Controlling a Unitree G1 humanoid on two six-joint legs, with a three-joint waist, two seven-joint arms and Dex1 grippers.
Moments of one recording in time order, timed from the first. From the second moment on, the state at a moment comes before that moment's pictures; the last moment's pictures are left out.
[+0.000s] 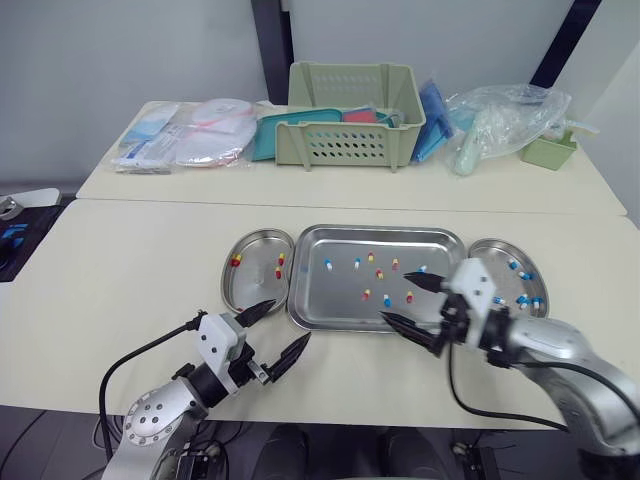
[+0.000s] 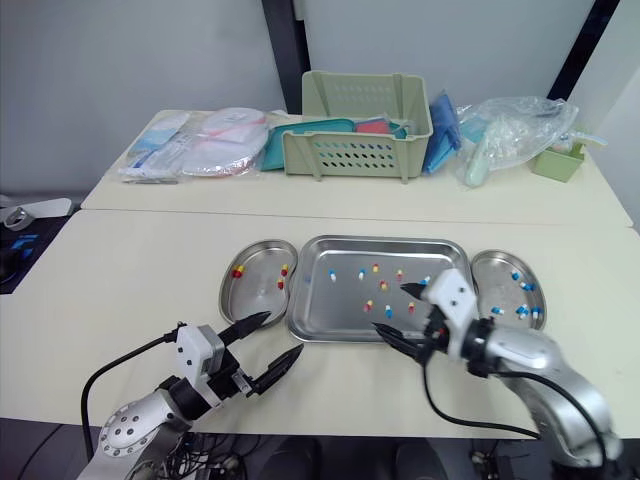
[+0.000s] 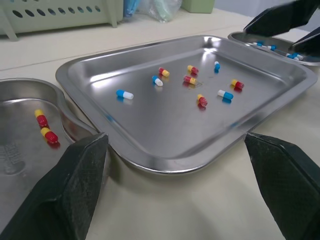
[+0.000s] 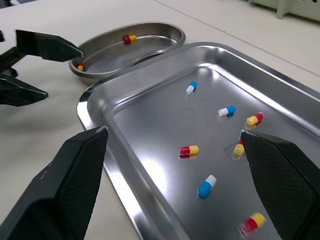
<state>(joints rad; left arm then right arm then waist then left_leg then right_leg) 0.31 0.42 0.05 -0.46 -0.36 0.12 -0.69 -0.14 -0.53 0.16 -0.56 0.38 0.67 0.57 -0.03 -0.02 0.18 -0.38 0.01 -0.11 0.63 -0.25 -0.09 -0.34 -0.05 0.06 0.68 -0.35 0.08</state>
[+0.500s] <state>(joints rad) 0.30 0.43 0.05 -0.46 -0.37 0.13 -0.69 -0.54 -0.19 0.40 -0.16 0.10 0.77 0.35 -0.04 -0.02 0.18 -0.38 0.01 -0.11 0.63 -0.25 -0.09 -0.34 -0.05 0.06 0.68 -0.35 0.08</state>
